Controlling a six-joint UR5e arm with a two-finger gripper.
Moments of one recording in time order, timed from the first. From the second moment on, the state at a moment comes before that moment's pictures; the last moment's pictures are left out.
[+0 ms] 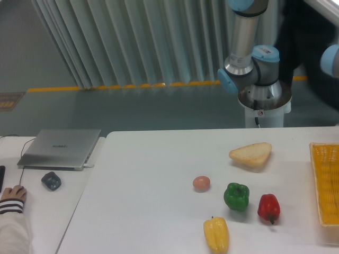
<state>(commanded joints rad) 2.65 -1.88 -1.53 -1.12 1.57 1.82</state>
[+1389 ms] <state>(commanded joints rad) 2.51 -1.92 -1.57 -1.04 1.50 1.35</state>
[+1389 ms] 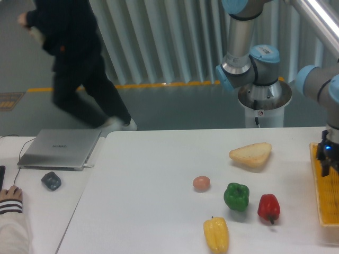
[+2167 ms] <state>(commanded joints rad) 2.31 -1.79 -1.75 -1.25 1.58 1.27</state>
